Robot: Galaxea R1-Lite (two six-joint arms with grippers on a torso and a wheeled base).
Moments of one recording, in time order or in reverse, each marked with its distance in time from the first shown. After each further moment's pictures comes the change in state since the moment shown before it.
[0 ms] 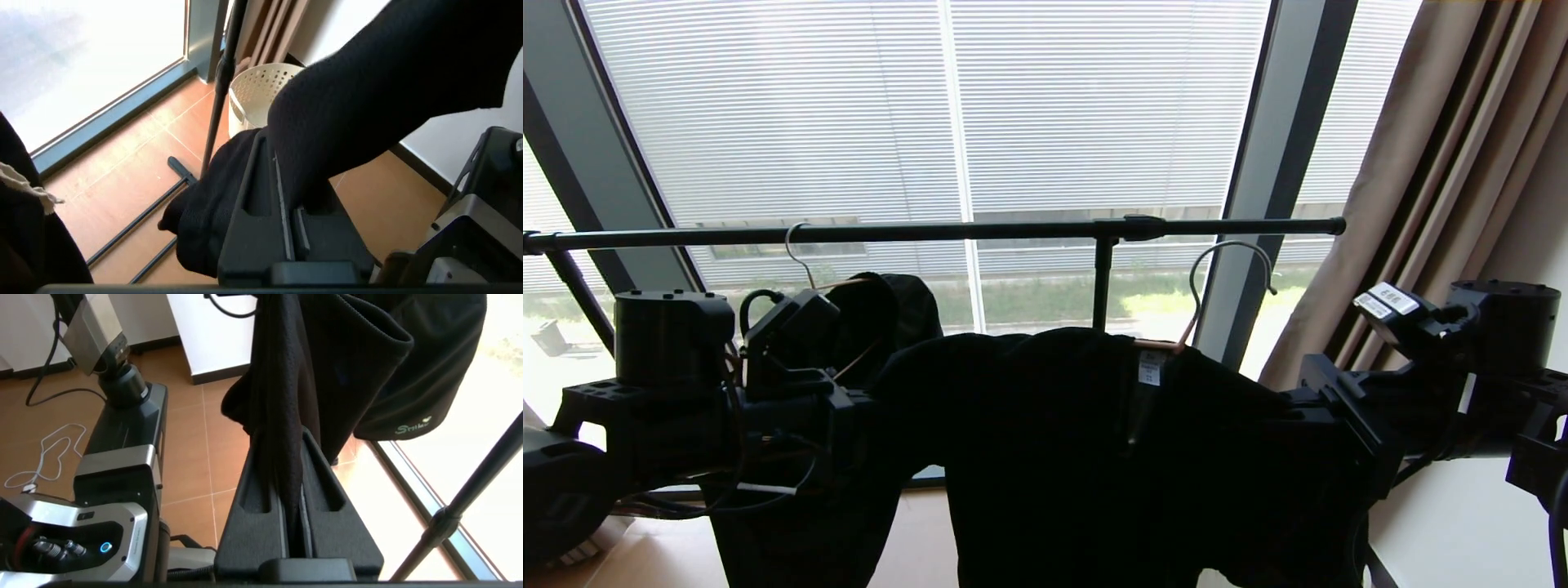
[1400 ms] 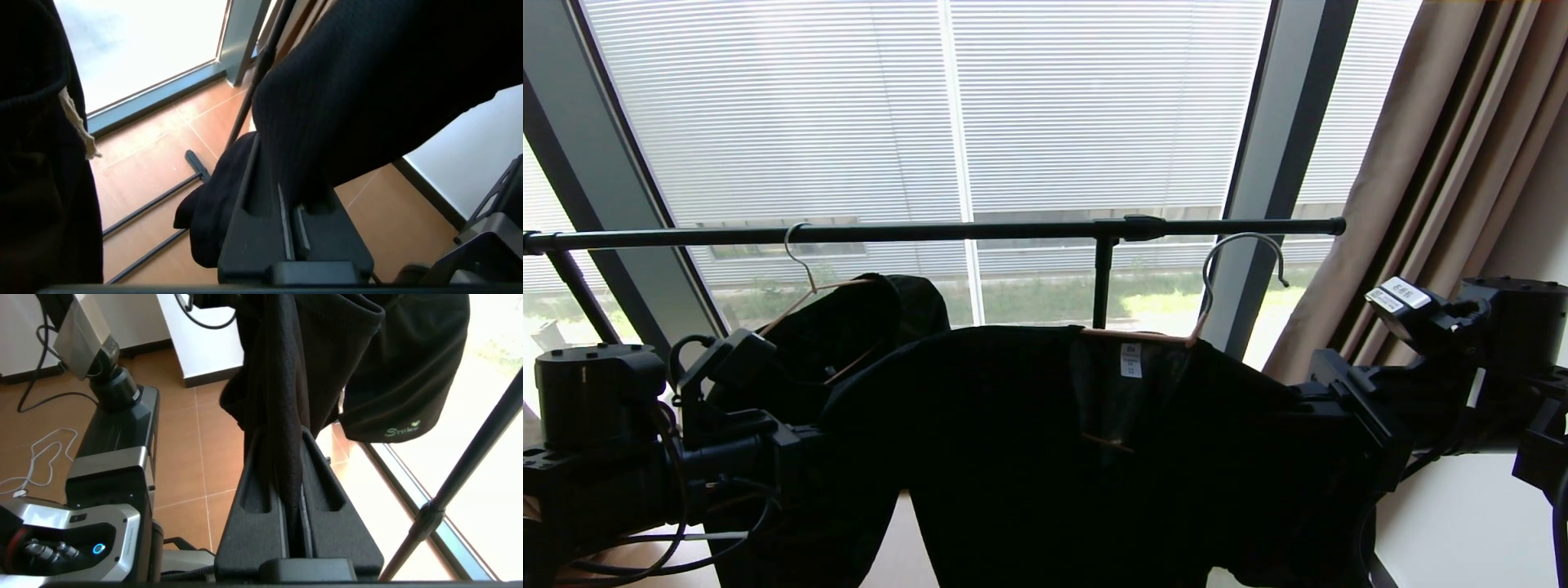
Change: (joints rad) left arm 0.122 -0.046 0.209 -0.163 0.001 -0.060; right arm -0.032 -0.003 -0.003 0.000 0.017 0.001
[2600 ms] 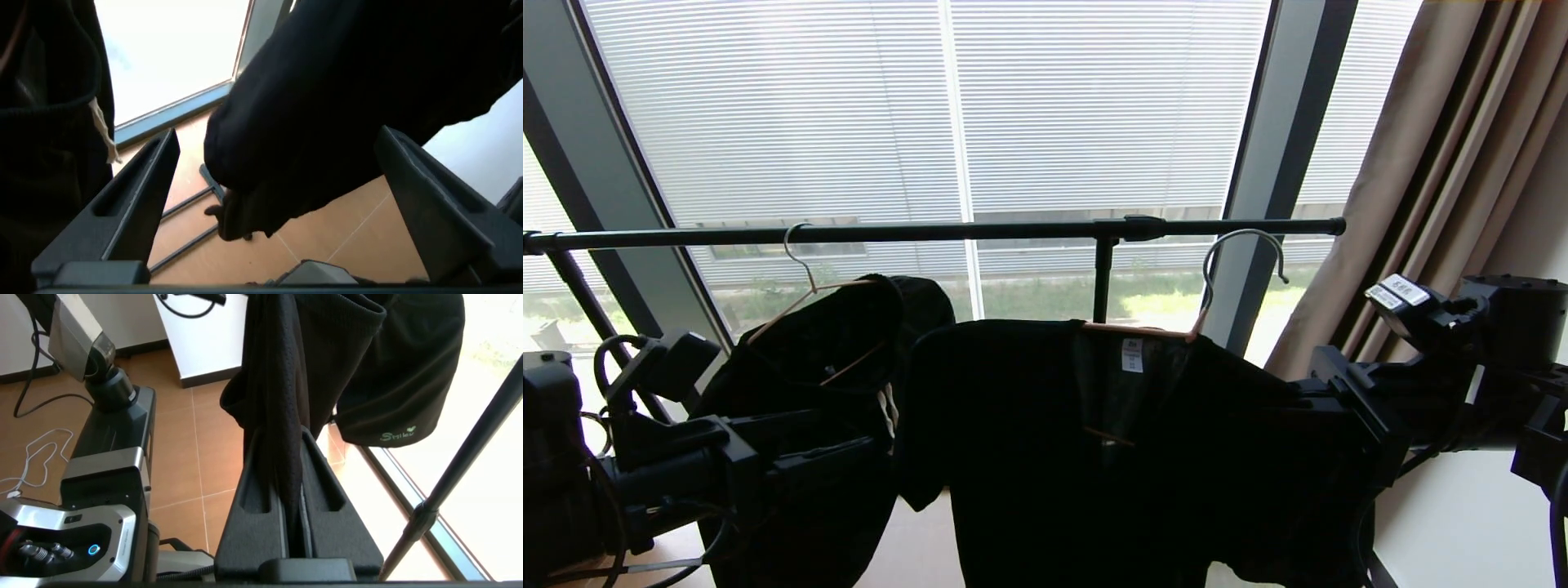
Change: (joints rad) left arm -0.003 -0.196 0.039 0.083 0.071 -0.010; right arm -0.001 0.004 -0.008 0.000 -0.008 0.000
